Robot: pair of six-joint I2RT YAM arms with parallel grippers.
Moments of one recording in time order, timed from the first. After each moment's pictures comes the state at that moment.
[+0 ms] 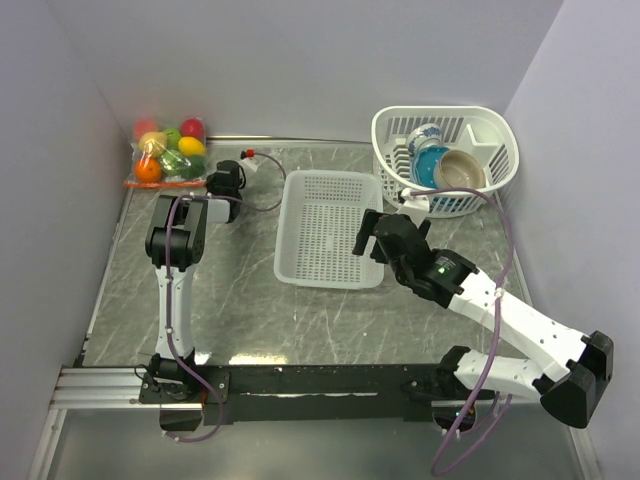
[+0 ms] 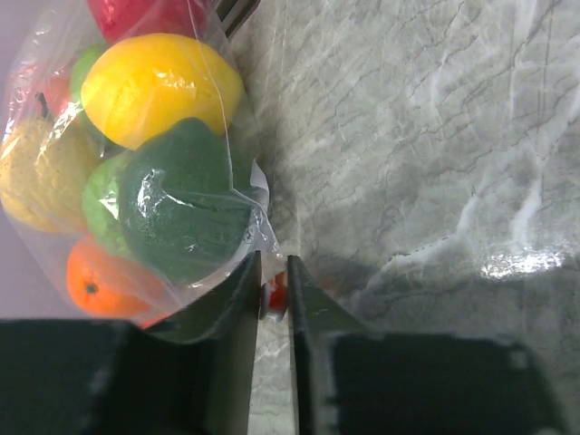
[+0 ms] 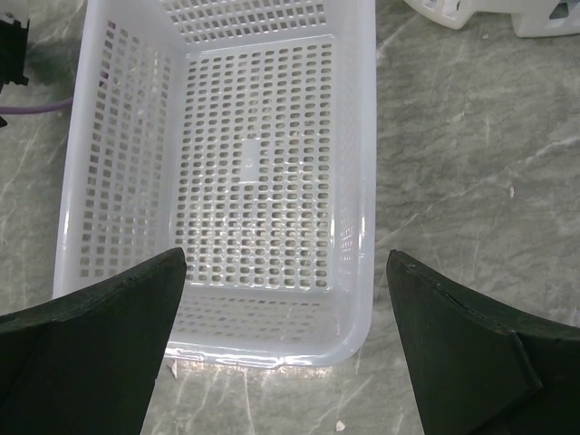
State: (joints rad) left arm -0.15 2.34 1.46 0.50 -0.47 0.79; right arm 0.80 1.07 0.97 -0.54 0.59 0.70
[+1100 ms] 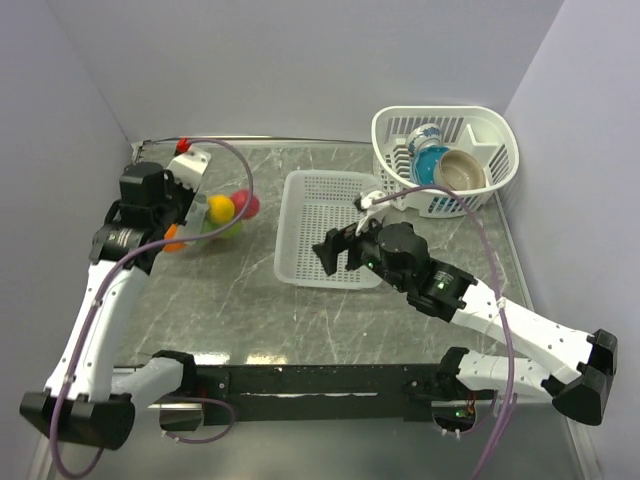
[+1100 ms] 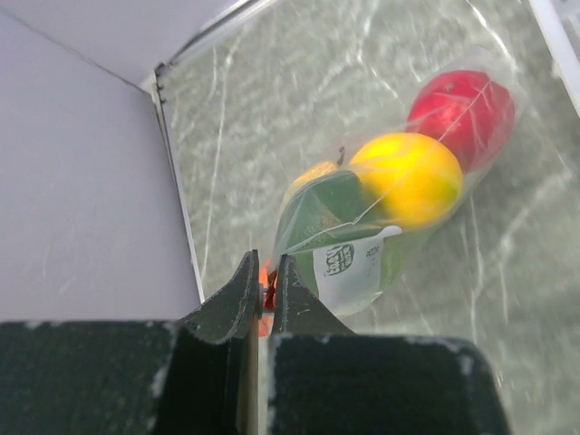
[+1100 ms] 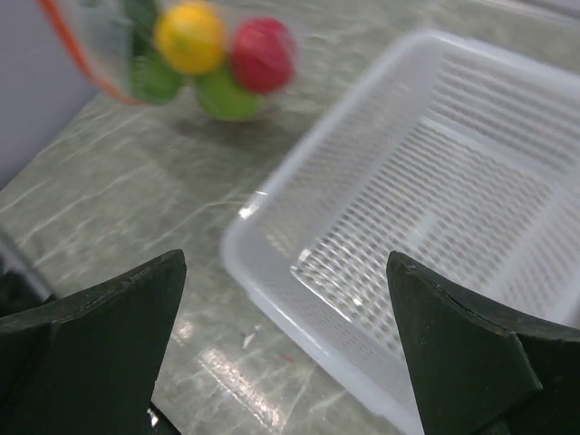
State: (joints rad) left arm -0.15 1.05 1.24 -0.63 -0.10 0.43; right arm 0.95 1.02 0.93 -0.16 0.25 0.28
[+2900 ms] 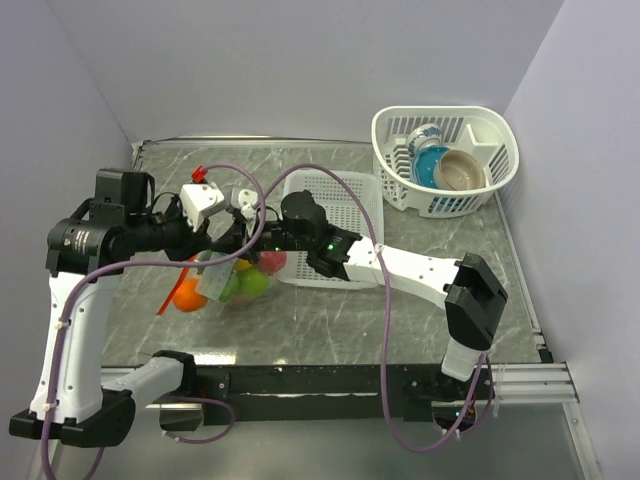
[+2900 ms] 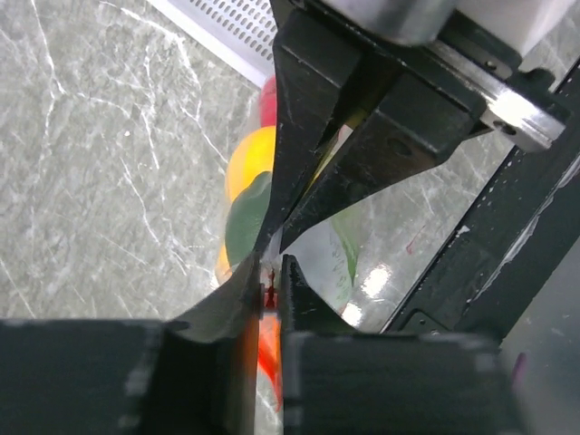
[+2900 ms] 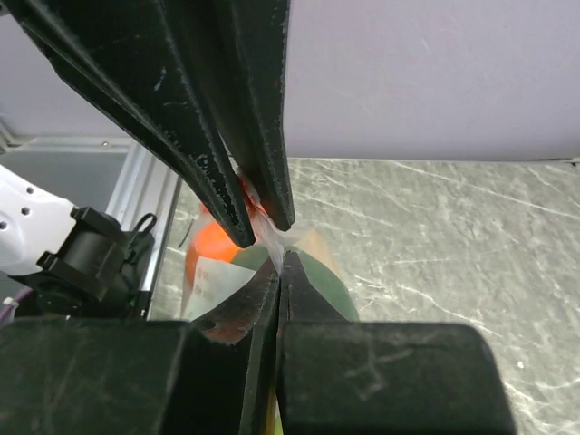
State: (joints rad) left arm -0.16 1.07 1.62 -1.36 0.54 0.63; right arm 1.02 1.73 1.39 0.32 -0.51 -0.08
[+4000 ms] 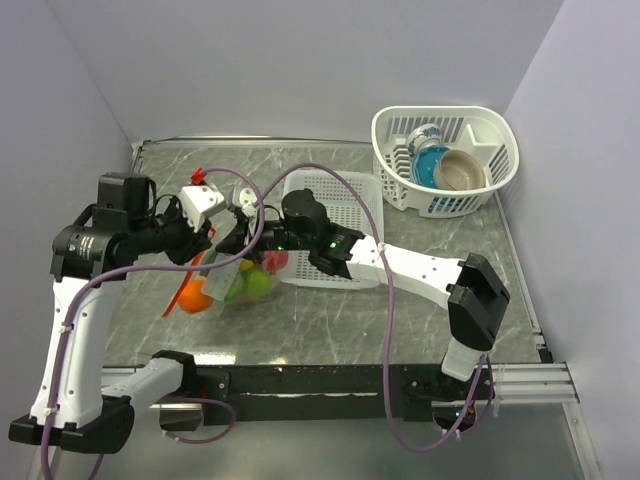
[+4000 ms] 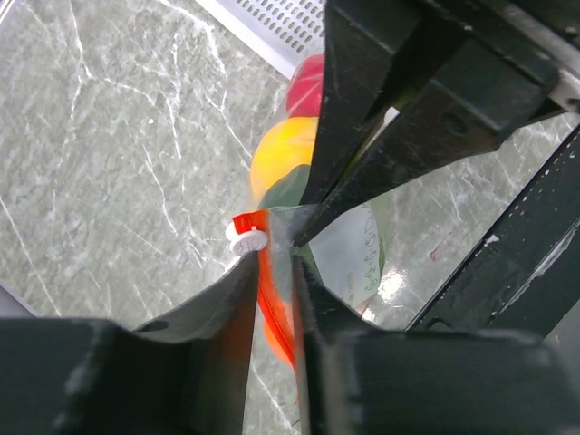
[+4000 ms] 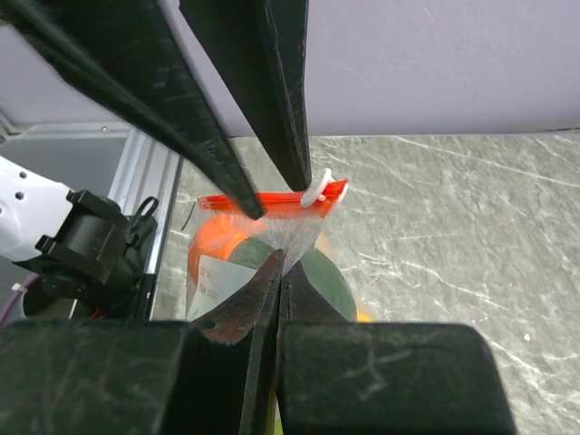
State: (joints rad) left arm -0.16 1.03 1.54 -1.28 0.47 0.61; right arm 1.01 1.72 1.39 0.25 -0.52 -0.07
